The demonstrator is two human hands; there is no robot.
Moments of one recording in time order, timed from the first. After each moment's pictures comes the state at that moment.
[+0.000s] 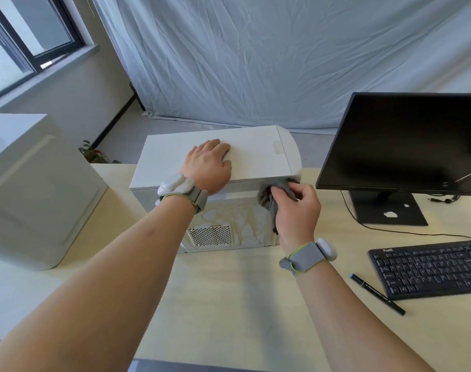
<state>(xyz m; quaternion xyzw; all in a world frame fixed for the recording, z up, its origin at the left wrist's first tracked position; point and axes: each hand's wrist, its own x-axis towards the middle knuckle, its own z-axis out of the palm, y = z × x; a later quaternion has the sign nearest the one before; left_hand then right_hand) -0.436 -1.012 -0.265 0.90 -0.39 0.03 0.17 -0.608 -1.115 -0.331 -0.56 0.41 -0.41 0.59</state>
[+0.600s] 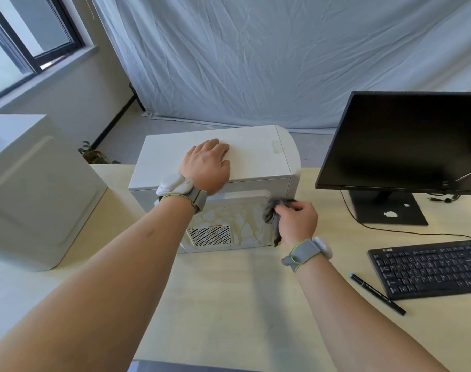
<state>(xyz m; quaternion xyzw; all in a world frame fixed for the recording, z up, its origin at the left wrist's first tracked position) -0.438 -1.011 -0.264 0.91 -0.39 0.04 0.16 -0.610 -1.127 -0.360 -0.54 0.51 -0.31 0.59</state>
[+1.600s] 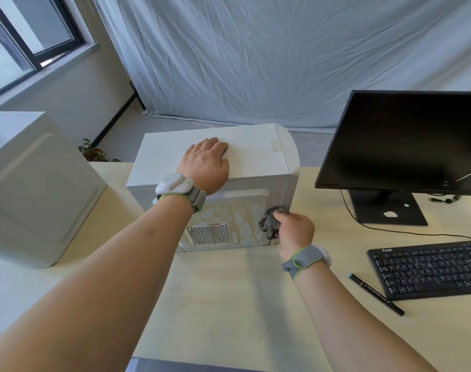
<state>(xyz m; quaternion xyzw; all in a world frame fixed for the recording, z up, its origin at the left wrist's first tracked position) -0.442 -1.010 -0.264 0.91 -0.39 0.06 0.15 -0.616 -1.122 -0.380 -0.45 0.53 -0.25 0.67</state>
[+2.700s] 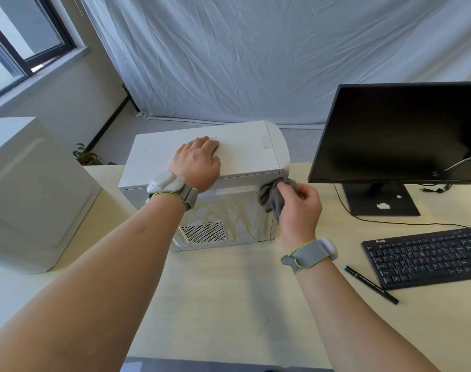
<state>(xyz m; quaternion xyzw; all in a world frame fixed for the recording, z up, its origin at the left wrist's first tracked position) -0.445 -1.011 -0.261 0.91 -0.39 0.05 0.14 -0.625 -1.127 -0.335 -0.45 0.41 -0.43 0.67</state>
